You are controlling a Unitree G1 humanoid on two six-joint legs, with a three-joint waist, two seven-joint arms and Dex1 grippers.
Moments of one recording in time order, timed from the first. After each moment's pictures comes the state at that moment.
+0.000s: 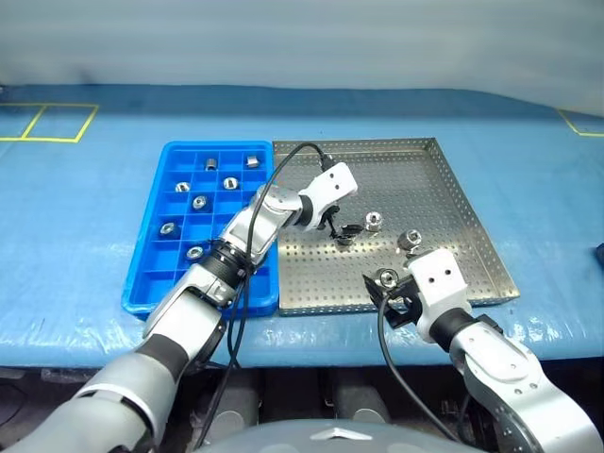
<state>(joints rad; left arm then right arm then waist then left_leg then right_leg) -0.90 0.07 -0.44 0.56 -0.02 0.40 -0.75 0.28 -0.47 0.03 -1.00 0.25 0.95 0.11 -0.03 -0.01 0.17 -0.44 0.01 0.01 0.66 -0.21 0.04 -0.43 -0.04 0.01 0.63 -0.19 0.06</state>
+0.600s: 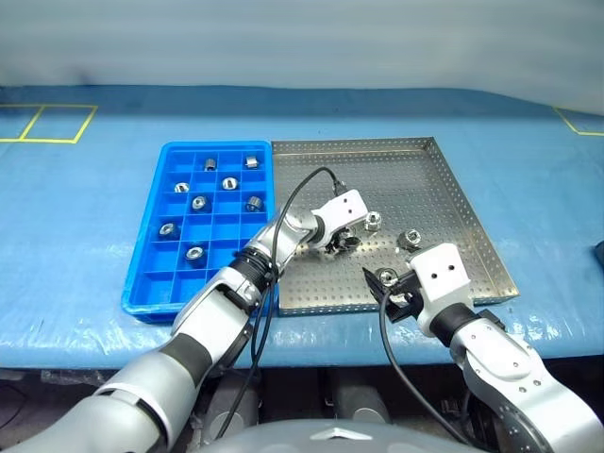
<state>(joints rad) -0.93 -0.04 -0.44 0.84 0.12 0.27 -0.69 0.24 -0.52 0.03 -1.00 0.33 0.94 0.06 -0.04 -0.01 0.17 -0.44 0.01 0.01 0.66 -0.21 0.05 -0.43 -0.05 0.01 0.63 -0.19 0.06</state>
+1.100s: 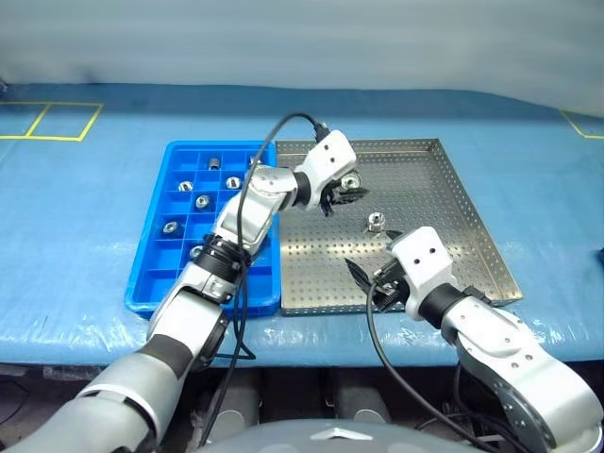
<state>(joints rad) -0.84 0.14 -0.24 0.23 -0.03 0.47 -0.78 0.00 -0.57 0.11 -0.96 0.34 1.01 0.18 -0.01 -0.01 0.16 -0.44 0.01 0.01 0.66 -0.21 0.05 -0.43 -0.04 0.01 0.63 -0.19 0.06</state>
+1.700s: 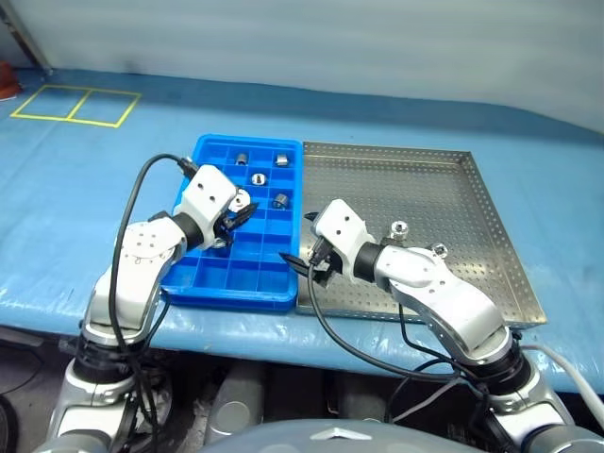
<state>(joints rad) -0.25 0.48 -0.02 -0.54 -0.05 0.80 -0.59 -0.38 -0.45 0.41 -0.55 0.28 0.82 0.43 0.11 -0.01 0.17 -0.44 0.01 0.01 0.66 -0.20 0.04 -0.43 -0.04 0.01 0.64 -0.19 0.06</state>
